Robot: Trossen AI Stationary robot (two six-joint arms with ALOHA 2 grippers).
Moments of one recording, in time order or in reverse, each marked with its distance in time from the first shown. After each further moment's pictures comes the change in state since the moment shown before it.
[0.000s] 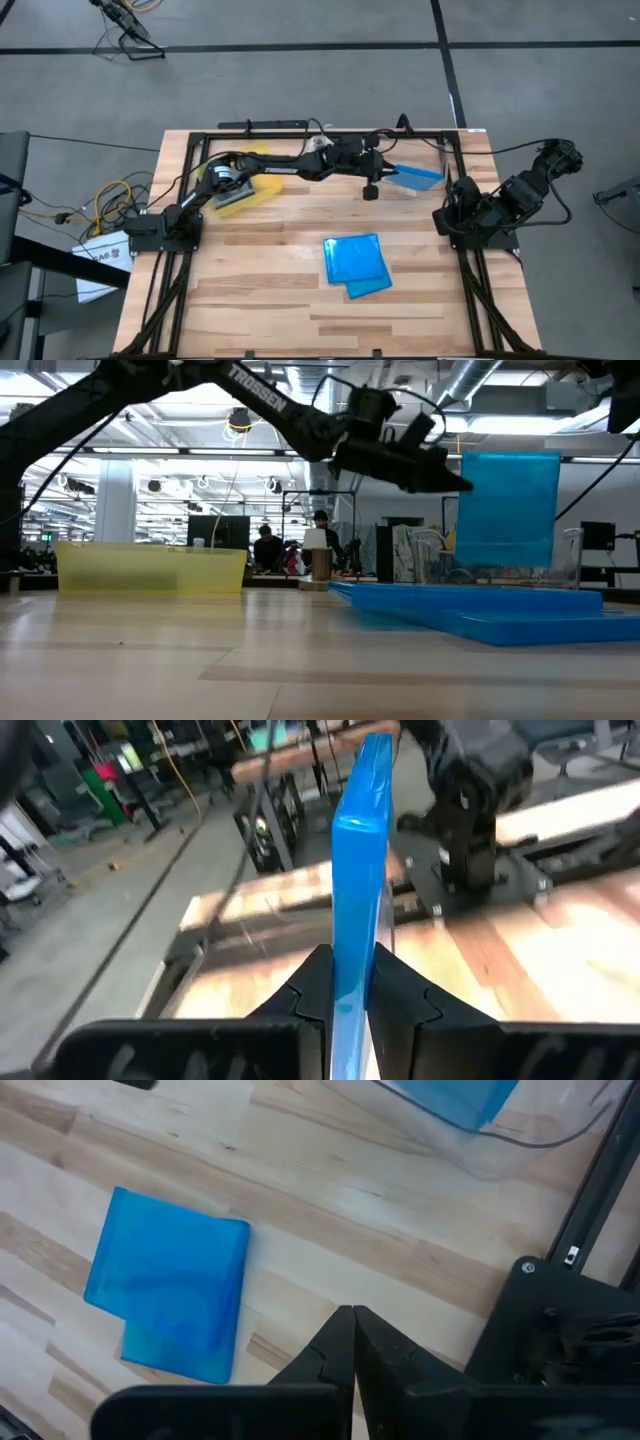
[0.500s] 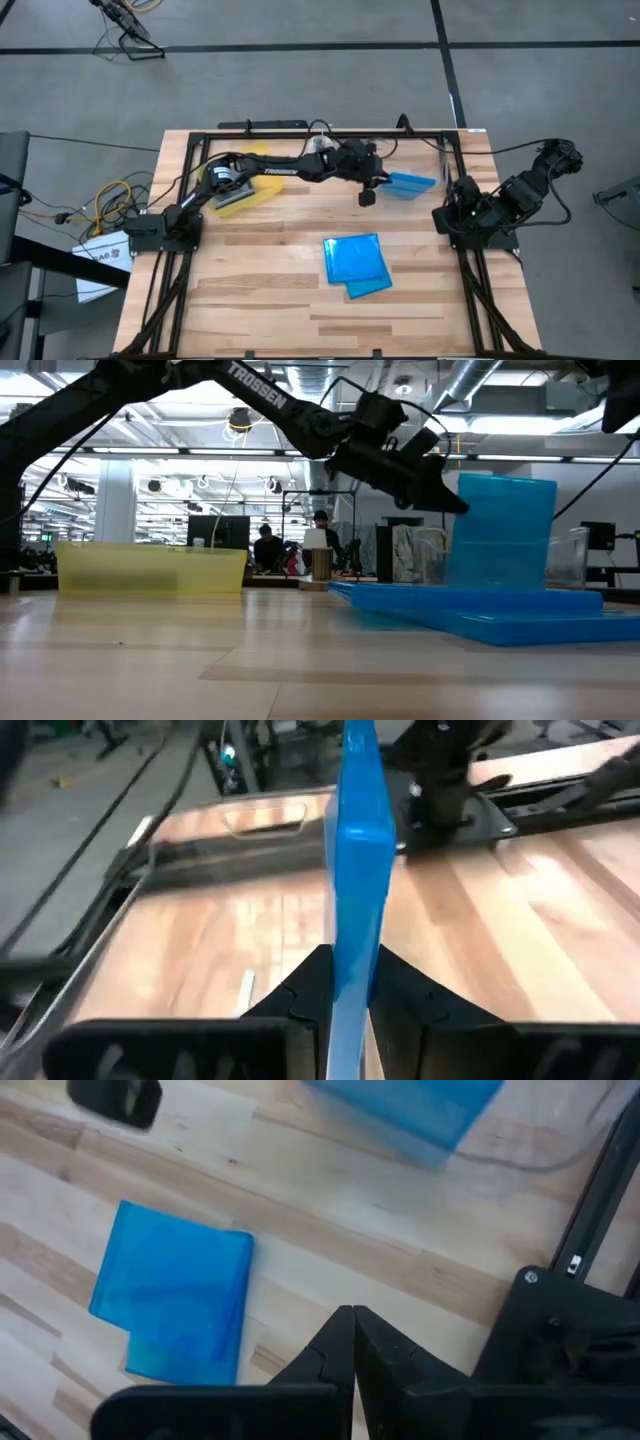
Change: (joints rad) left arm -0.020 0.006 0.004 -0.194 0.004 -0.081; right arm 0.000 0.001 0.000 0.000 0.031 0.009
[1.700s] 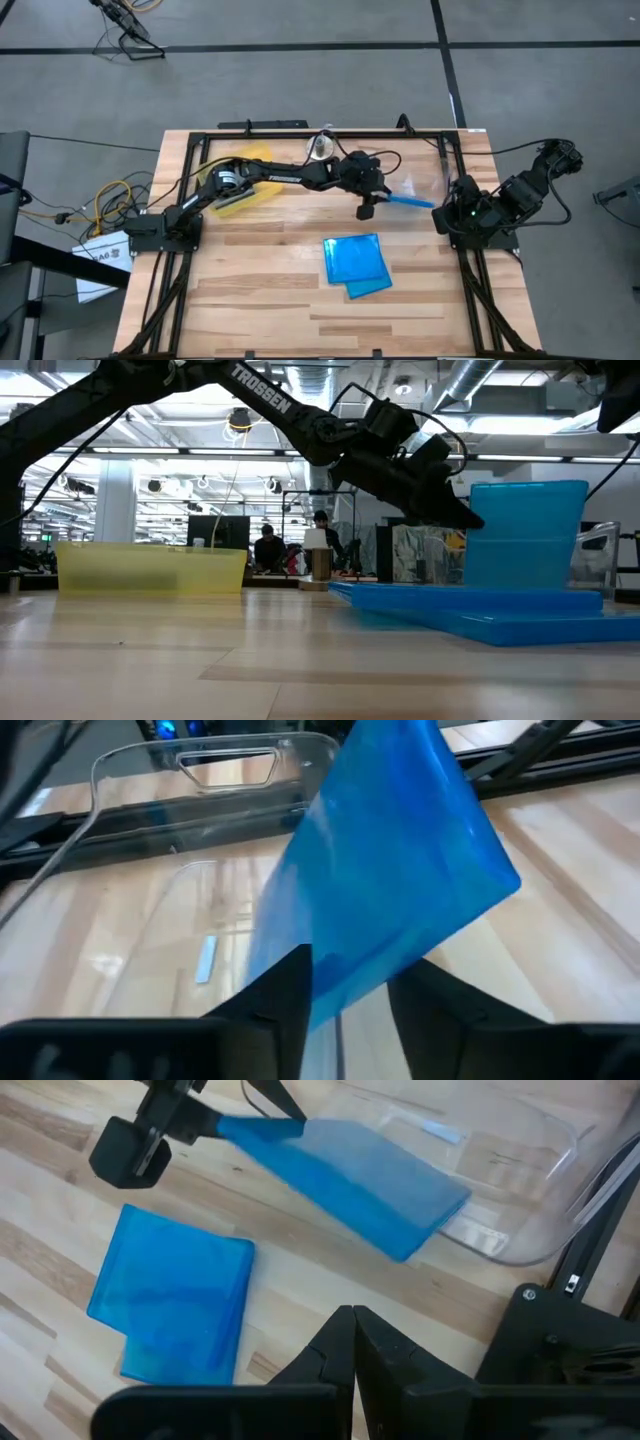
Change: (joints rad) left arm -0.039 0.034 -0.002 -0.047 0.079 -0.011; right arm 0.000 0.000 0.000 0.000 0.026 -0.035
